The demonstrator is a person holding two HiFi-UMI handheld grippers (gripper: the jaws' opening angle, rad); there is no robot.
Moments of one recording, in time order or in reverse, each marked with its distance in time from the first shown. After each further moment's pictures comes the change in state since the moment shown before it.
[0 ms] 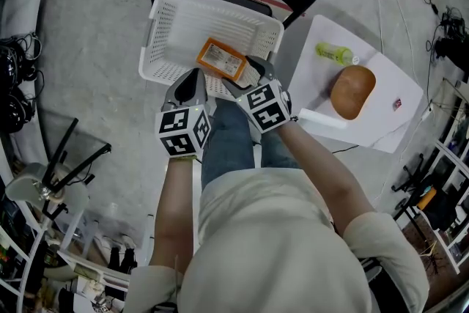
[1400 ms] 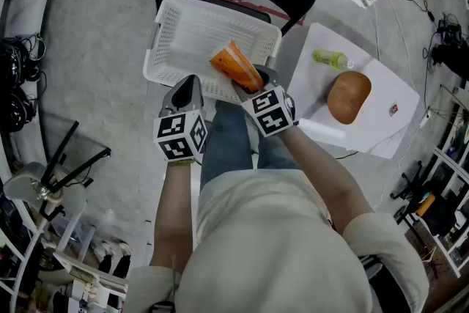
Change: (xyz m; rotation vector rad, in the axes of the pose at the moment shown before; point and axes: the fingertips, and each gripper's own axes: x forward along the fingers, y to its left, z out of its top) left arm -0.023 0.010 0.004 -0.006 -0.032 0.035; right arm -0.020 -0.004 -0.004 -0.020 0.007 -0.046
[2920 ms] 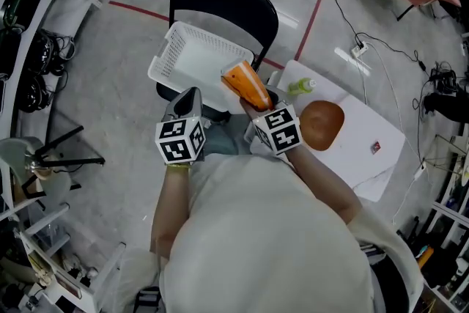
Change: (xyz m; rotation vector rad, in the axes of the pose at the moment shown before) left arm -0.109 -0.129 0.021 0.039 -0.238 0.082; right arm -0.195 -0.025 -0.001 -0.092 -0.249 0.024
